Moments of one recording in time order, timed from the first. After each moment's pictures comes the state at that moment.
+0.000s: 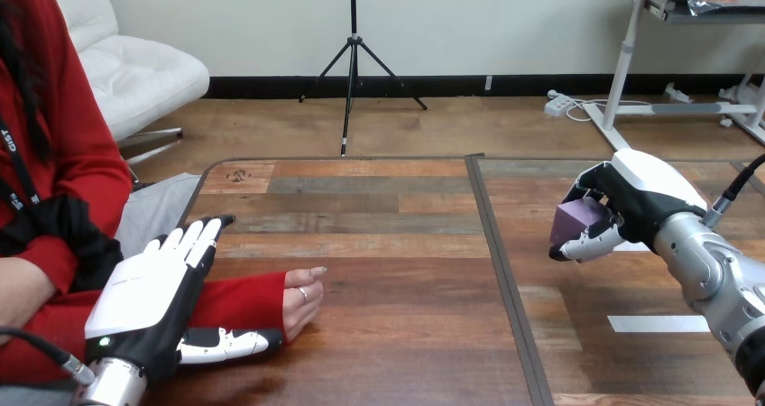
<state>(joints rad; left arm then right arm) -0.01 0.49 -0.07 0.42 0.80 -0.33 0.23 -0.71 -0.54 0.34 1.09 -0.53 -0.22 -0.01</state>
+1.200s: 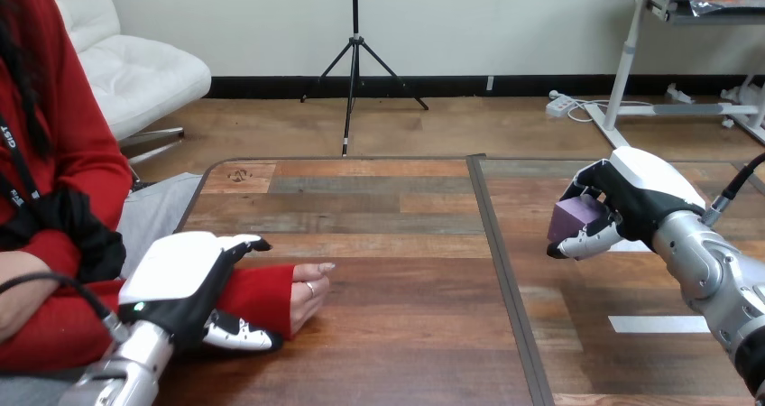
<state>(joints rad) -0.19 0.52 -0.22 0.52 0.80 -0.23 0.15 -0.71 -0.54 0.34 1.07 -0.52 -0.22 -0.02</state>
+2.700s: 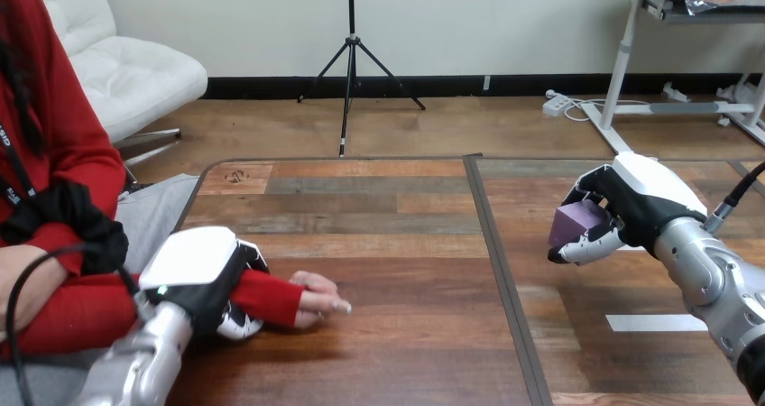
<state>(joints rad) -0.30 0.50 -0.34 0.57 0.81 -0.03 0.05 -0.69 -0.54 0.33 1.06 -0.51 -0.21 -0.02</state>
